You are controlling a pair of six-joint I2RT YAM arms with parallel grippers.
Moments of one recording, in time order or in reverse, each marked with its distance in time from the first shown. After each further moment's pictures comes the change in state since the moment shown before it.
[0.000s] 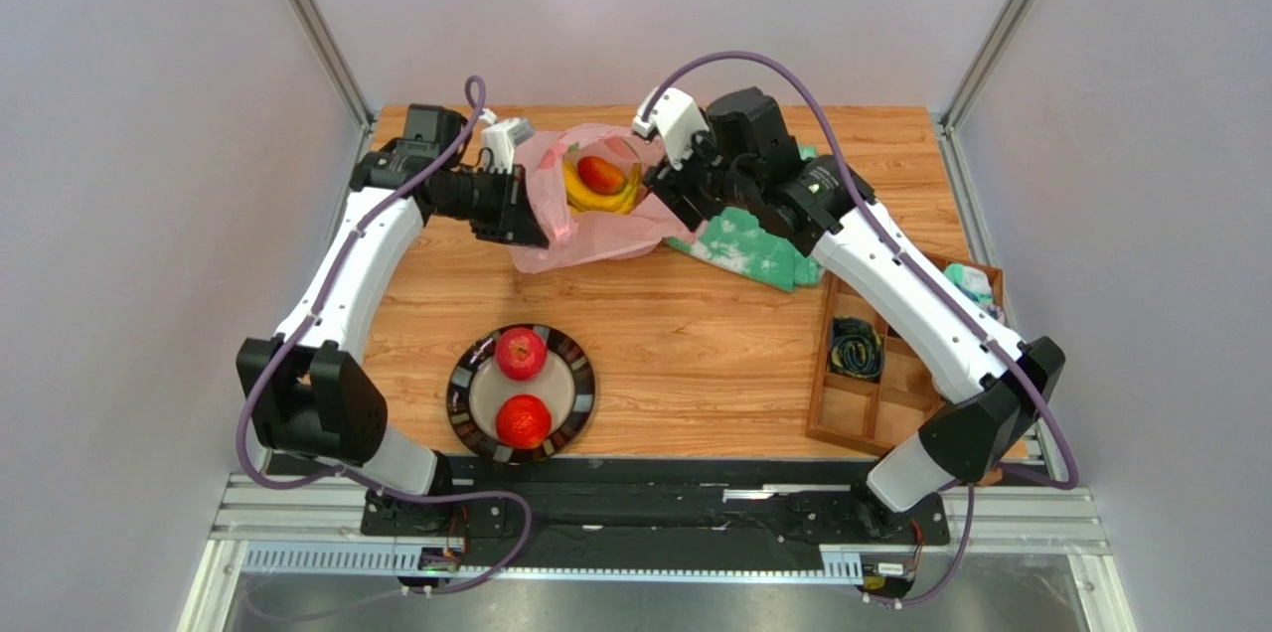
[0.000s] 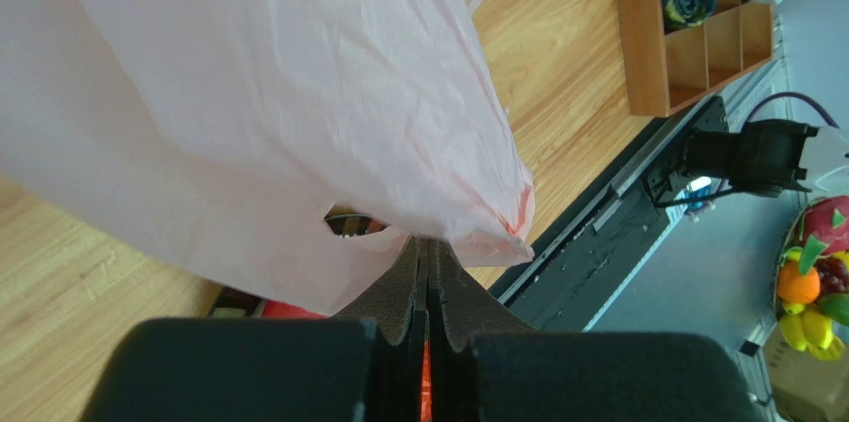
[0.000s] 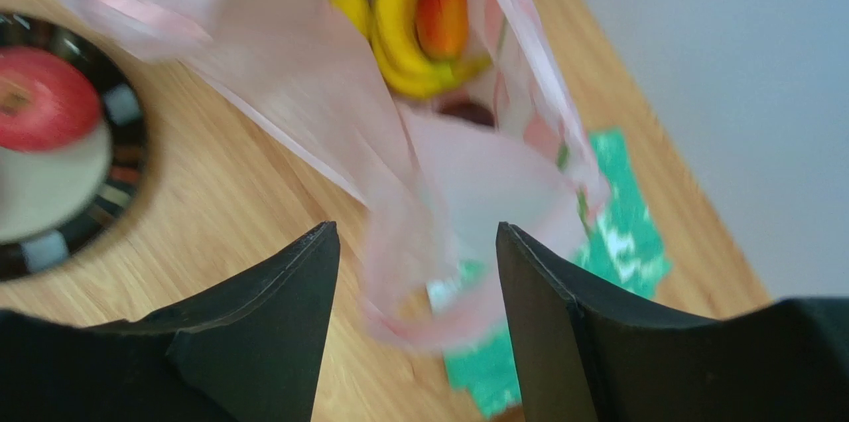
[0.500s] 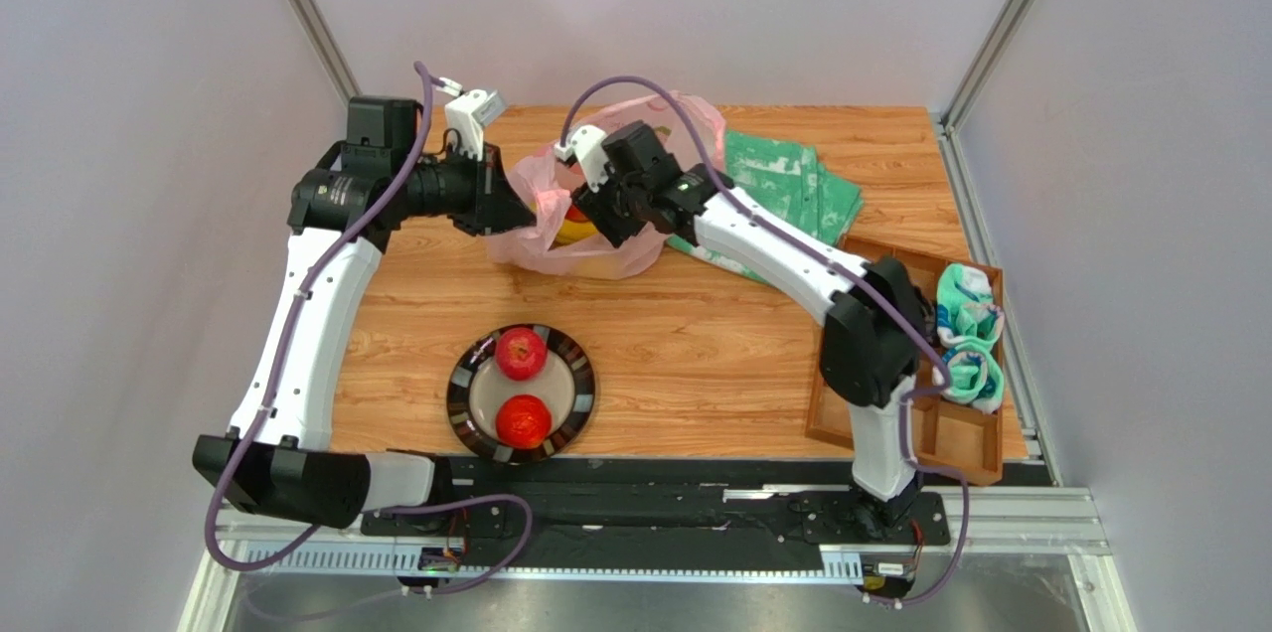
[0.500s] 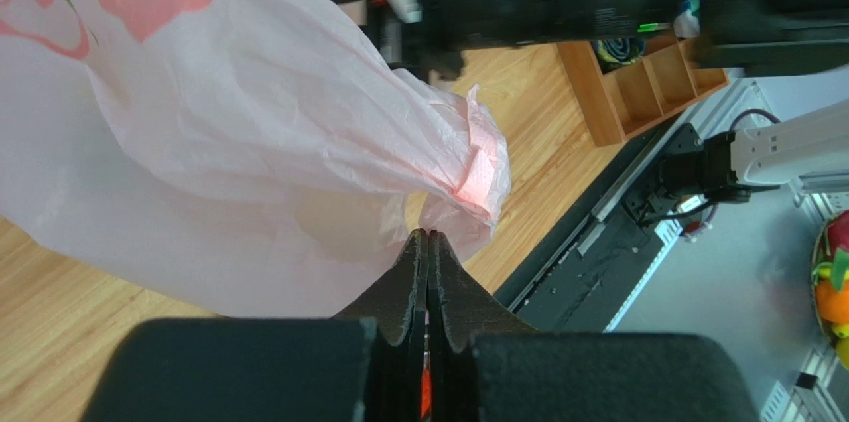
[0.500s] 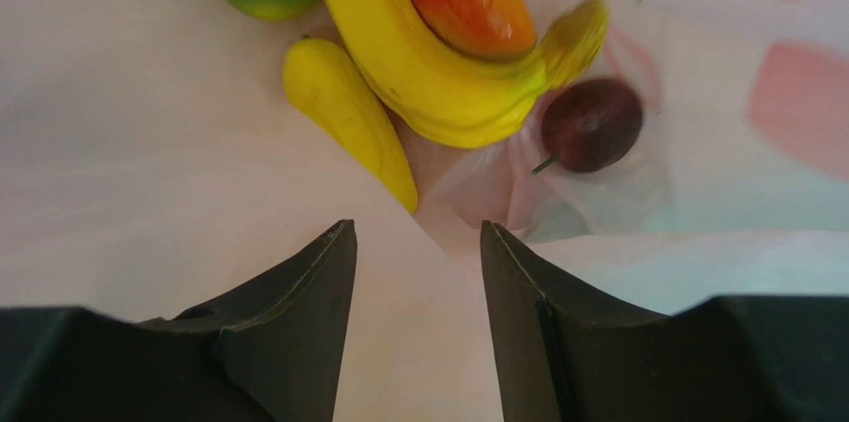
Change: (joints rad) left arm 0.000 -0.214 0.111 -0.028 0.023 -0.012; right arm 0.102 0.390 0.130 0.192 -0.008 0.142
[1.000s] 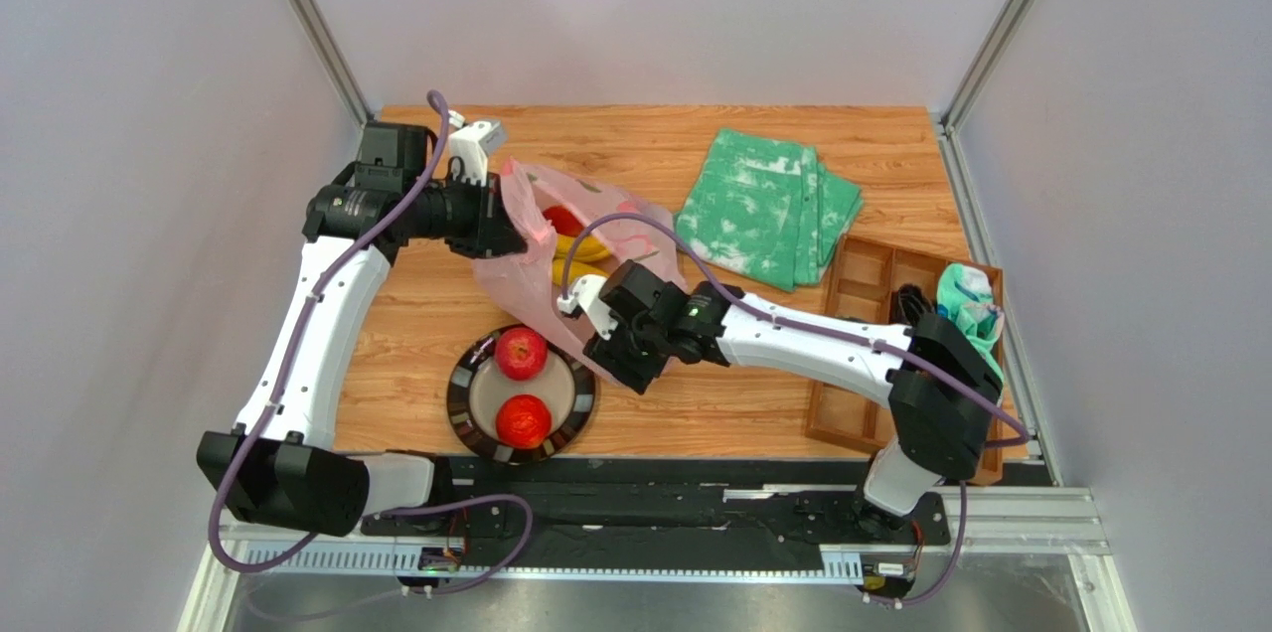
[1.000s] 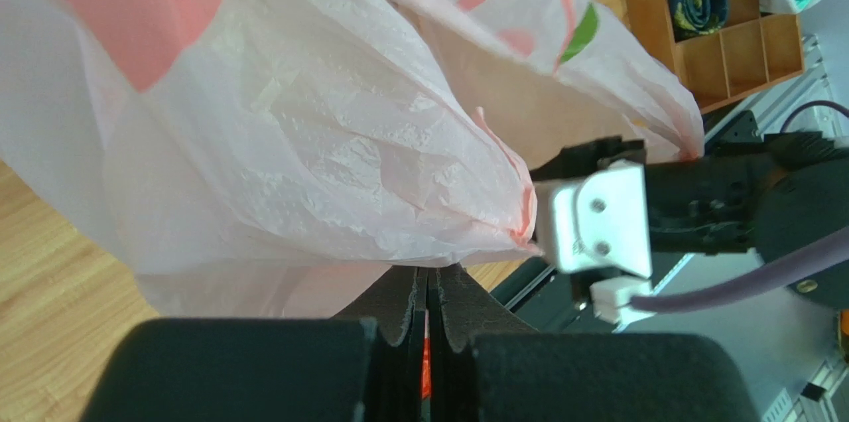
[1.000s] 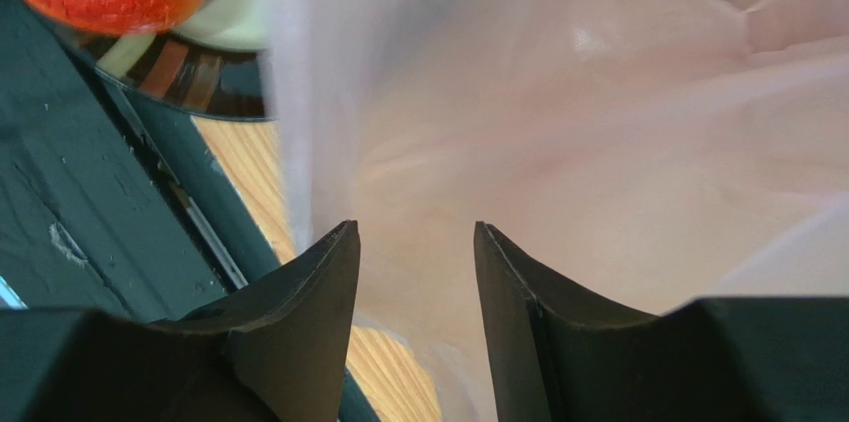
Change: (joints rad) left arm 0.013 -0.026 -0.139 -0.004 -0.103 0.008; right arm 0.275 -0.291 -0.592 -0.011 -0.056 0.181
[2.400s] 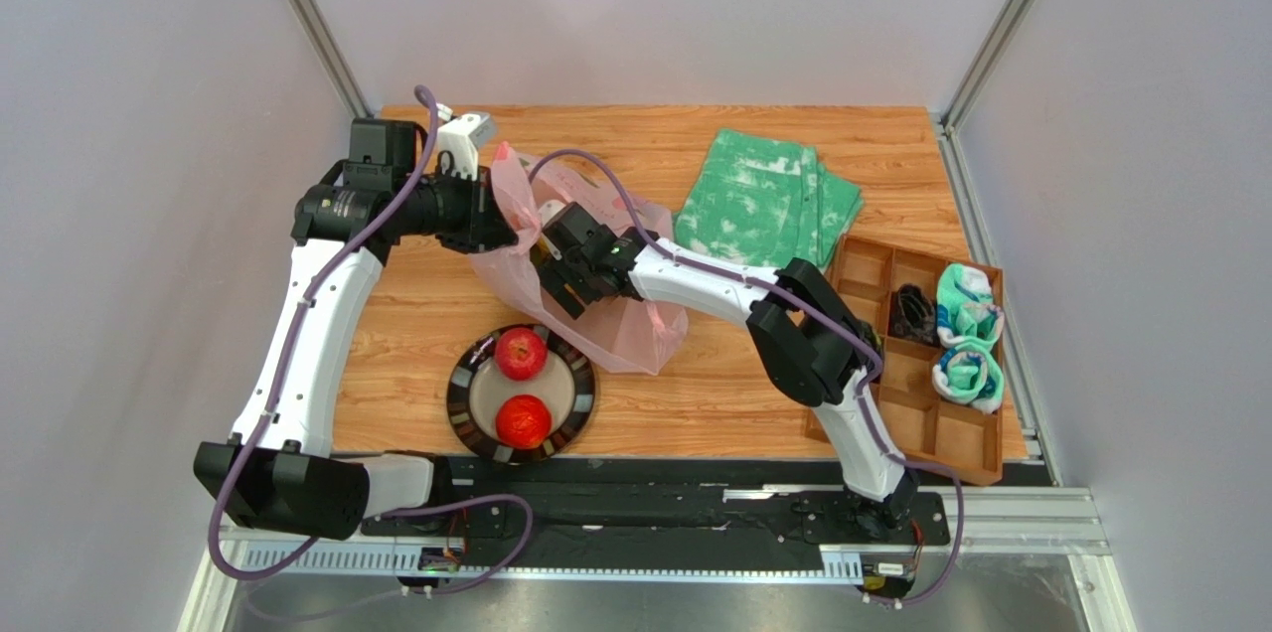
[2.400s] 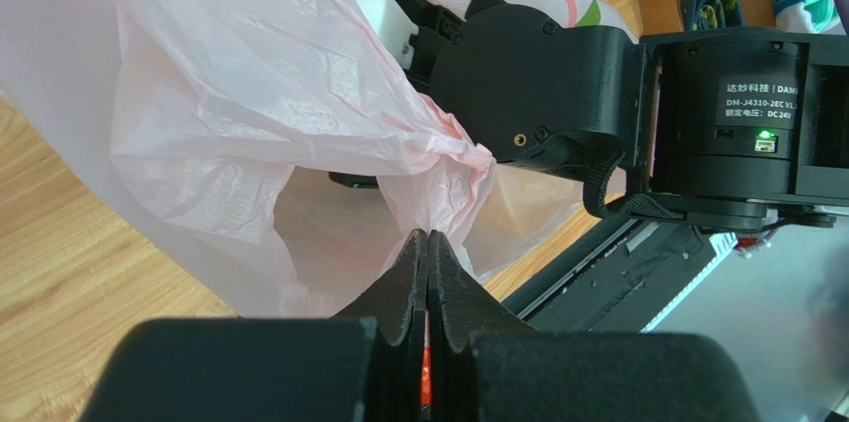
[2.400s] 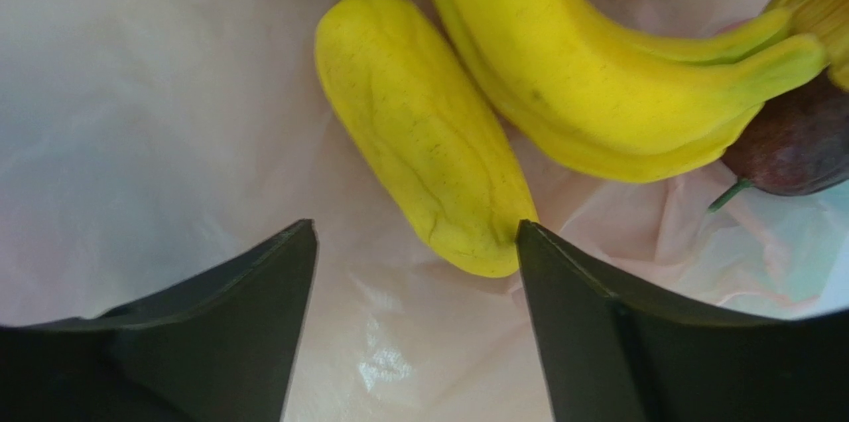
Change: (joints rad) left arm 0.018 -0.016 0.023 -0.011 -0.037 0.002; right arm -0.113 0.512 0.510 0.078 0.248 0.051
